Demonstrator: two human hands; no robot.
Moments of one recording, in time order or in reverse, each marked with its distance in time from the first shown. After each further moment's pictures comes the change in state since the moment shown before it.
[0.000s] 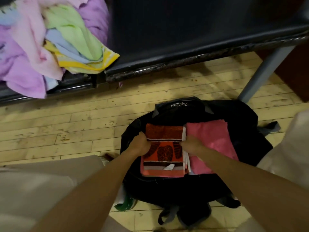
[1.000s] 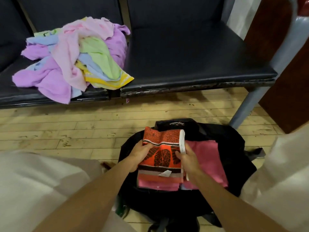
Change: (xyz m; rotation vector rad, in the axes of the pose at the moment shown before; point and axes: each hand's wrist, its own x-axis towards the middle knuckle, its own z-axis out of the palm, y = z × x) left_hand -0.059 0.031 -0.010 -0.826 0.072 0.019; right_hand -0.079 -0.012 -0.002 0.488 0.200 -0.292
